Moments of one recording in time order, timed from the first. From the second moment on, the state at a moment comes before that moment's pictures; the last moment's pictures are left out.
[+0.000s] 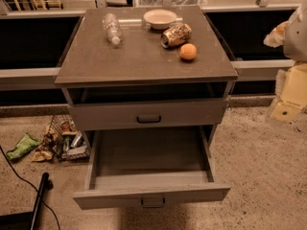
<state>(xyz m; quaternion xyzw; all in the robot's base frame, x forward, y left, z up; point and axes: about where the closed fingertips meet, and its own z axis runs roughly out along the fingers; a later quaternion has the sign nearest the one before) 0.438 -0.216 0.978 -0.60 0.78 -0.04 0.16</state>
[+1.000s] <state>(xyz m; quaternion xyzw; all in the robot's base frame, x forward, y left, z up) 0.436 -0.203 0.932 -0.61 0.78 0.00 0.15</state>
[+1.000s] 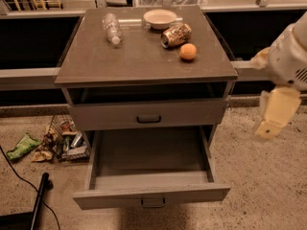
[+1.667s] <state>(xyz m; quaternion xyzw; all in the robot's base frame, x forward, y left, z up) 0.419 -0.153 0.832 -0.63 0.76 0.09 0.14</state>
